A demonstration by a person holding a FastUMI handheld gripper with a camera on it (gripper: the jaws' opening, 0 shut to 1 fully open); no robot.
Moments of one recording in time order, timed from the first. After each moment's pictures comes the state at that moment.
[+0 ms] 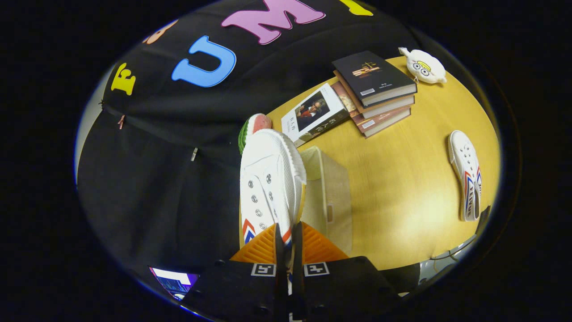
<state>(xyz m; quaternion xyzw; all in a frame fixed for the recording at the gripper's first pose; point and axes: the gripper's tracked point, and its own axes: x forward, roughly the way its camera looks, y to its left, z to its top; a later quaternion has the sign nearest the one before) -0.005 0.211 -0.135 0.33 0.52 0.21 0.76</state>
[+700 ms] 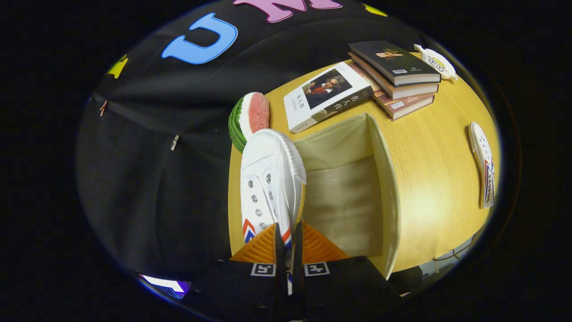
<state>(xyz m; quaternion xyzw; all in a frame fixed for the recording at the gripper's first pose) 0.001 0.304 -0.187 0.28 0.56 0.16 0.76</state>
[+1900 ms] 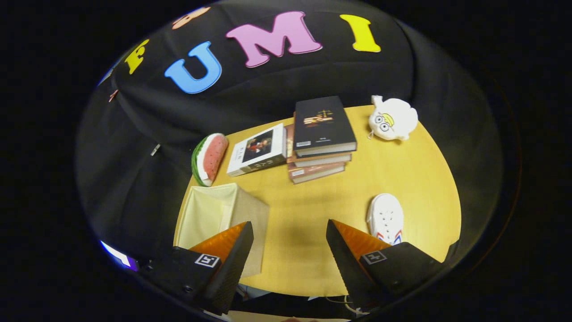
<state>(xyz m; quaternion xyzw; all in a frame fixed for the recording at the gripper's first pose) 0.047 -0.012 -0.180 0.17 0.47 0.12 0.86</state>
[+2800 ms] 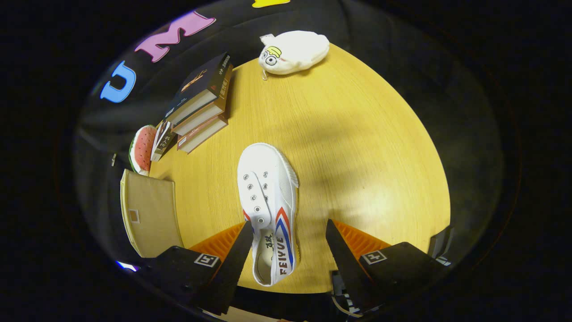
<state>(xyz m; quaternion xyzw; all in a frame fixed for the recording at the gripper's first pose) -0.001 -0.185 -0.362 0.22 0.60 0.04 0.77</state>
